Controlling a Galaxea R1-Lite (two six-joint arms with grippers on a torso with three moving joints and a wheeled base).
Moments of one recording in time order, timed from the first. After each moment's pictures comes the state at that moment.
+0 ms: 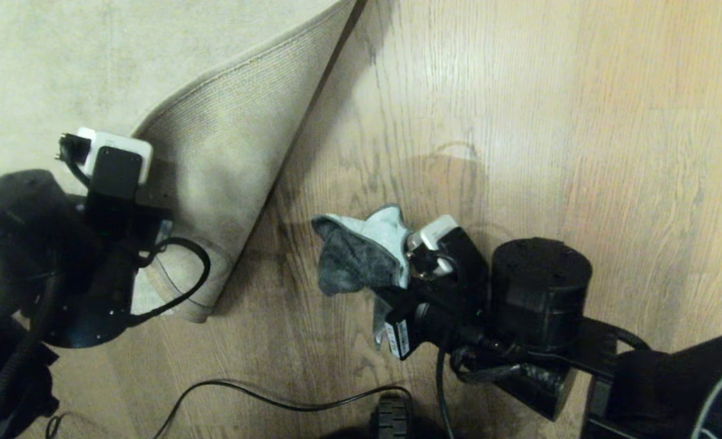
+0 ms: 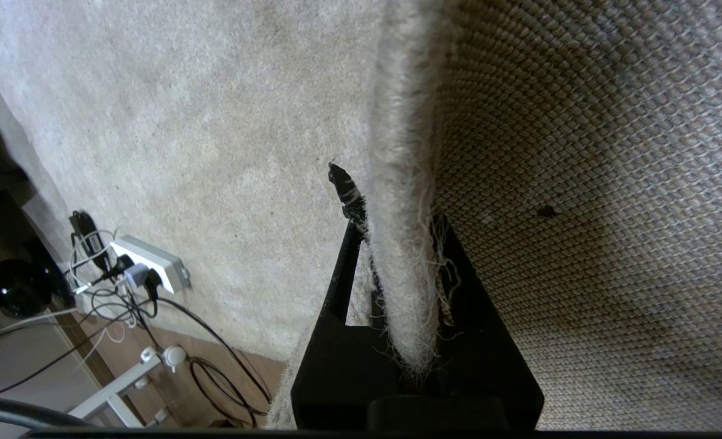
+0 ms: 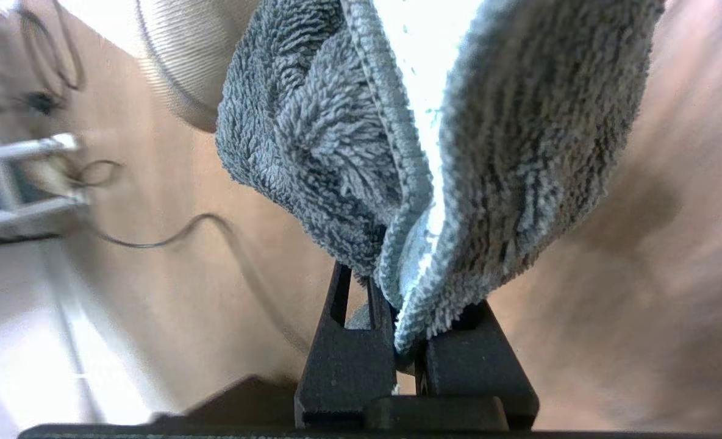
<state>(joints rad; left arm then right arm) -0.35 1.55 -0.53 -1.15 0.83 0.57 0.94 1.83 -0.74 -0.97 -0.17 -0.03</state>
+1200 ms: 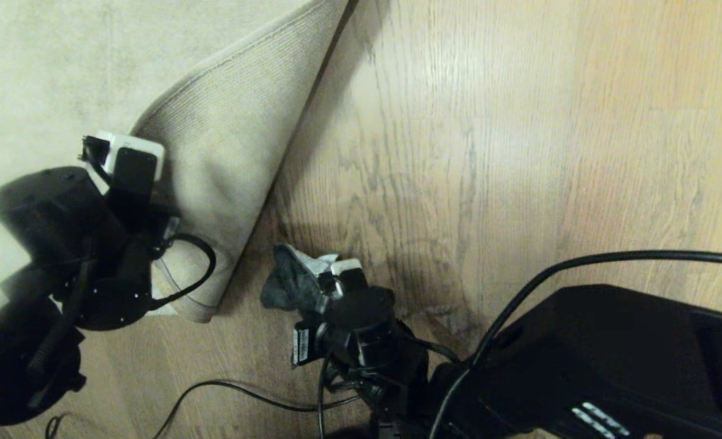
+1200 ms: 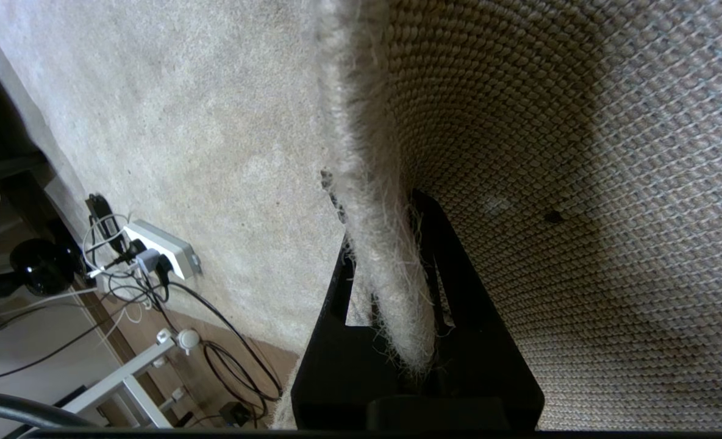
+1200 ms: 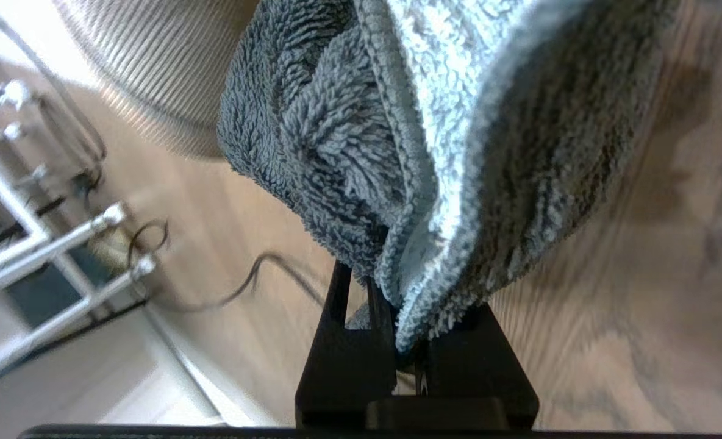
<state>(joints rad) -0.32 1.63 -0.58 -1.15 0.86 0.56 1.03 2.32 -1.17 -0.97 -0.31 0.33</state>
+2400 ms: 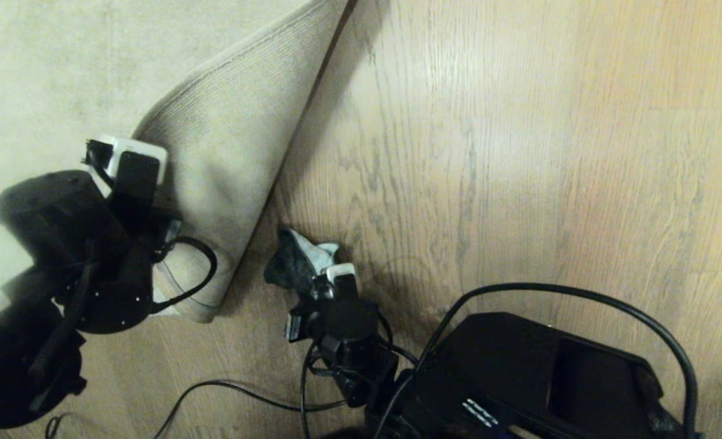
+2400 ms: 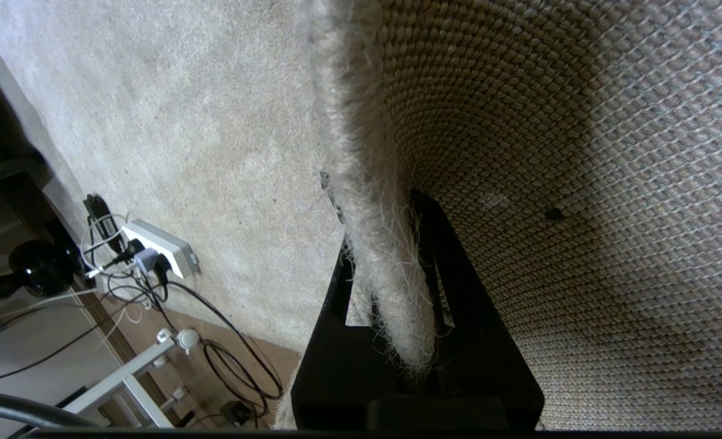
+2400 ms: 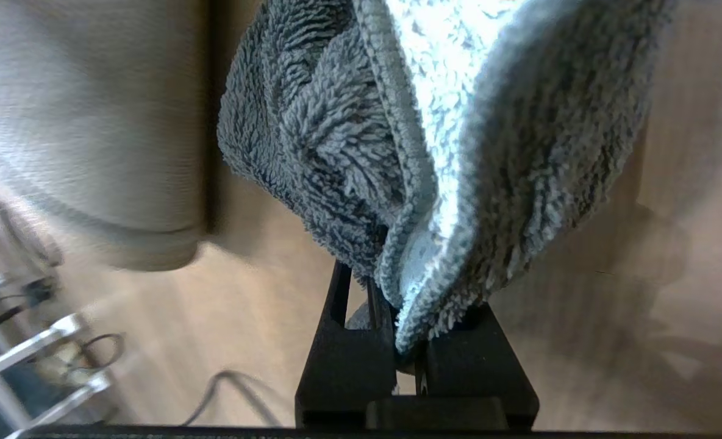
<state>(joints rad) -0.32 1.63 -0.57 -1.15 0.86 0.56 0.99 2.58 -1.40 -1.22 -0.40 0.26</state>
